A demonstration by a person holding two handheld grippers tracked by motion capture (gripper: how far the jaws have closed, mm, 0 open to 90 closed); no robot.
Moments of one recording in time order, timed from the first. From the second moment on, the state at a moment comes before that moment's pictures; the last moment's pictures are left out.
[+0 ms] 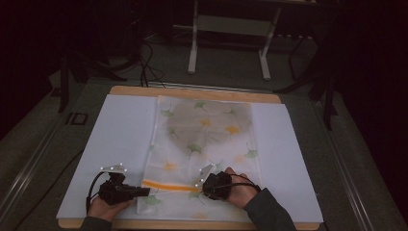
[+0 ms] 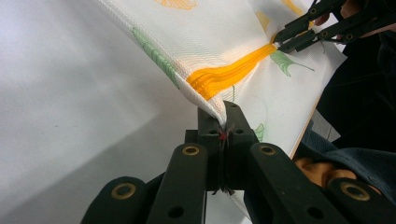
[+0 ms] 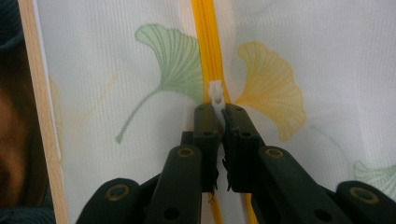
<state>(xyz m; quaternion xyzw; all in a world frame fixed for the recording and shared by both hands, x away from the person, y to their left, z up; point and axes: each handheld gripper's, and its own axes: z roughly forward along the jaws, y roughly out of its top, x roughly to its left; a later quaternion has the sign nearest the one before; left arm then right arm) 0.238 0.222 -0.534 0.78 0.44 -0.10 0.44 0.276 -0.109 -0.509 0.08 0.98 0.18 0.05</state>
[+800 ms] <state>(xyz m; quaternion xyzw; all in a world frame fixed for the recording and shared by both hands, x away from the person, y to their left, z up) 0.237 0.223 -0.534 0.77 0.44 -0.10 0.44 0.277 -0.125 -0.508 0.09 0.98 0.17 0.06</state>
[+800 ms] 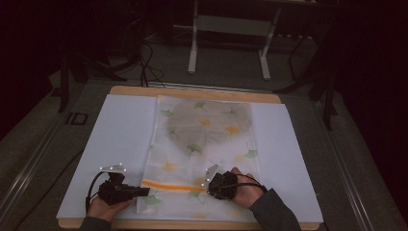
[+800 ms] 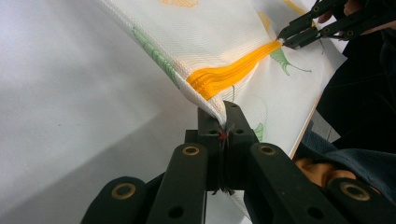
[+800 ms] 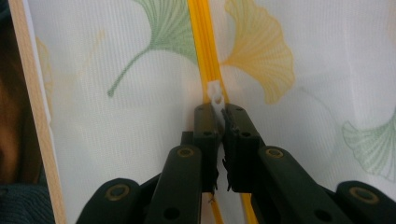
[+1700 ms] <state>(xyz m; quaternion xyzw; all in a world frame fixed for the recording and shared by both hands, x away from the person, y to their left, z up) 0.238 0.224 -0.534 0.77 0.44 -0.10 0.44 0.276 -0.145 -0.506 0.11 0.98 0.16 0.06</state>
